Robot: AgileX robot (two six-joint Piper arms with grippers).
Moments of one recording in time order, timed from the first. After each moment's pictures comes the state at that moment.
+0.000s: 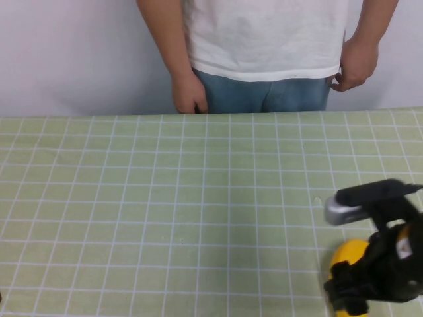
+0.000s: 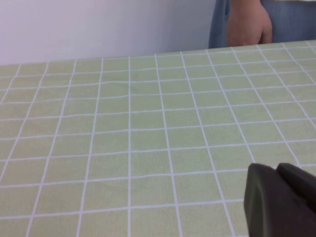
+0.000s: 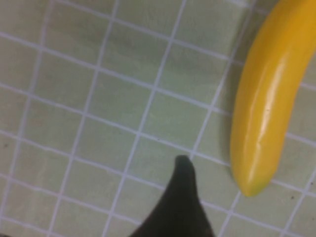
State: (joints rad) right arm 0.64 1.32 -0.82 0.02 0.87 0.35; left arm -0.15 -0.01 0.03 -0.01 0.34 0.10
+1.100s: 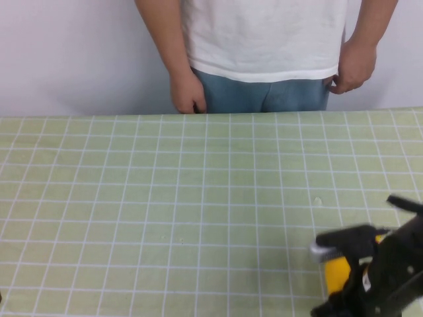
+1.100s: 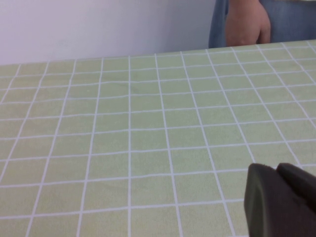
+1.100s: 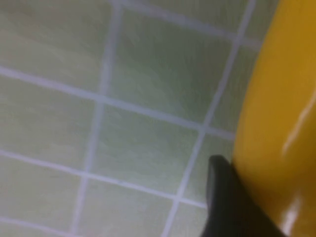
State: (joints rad) right arm 0.64 1.51 -0.69 -0.01 0.62 0.36; left arm -0.15 -0.01 0.03 -0.01 0.34 0.10
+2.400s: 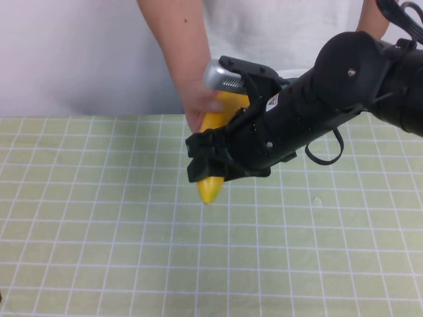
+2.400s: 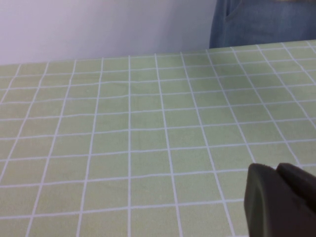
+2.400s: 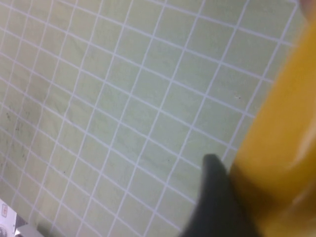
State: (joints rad) right arm 0.64 1.67 -1.47 0.54 0.82 0.06; left arm -0.15 -0.01 0.03 -0.01 0.34 0.10
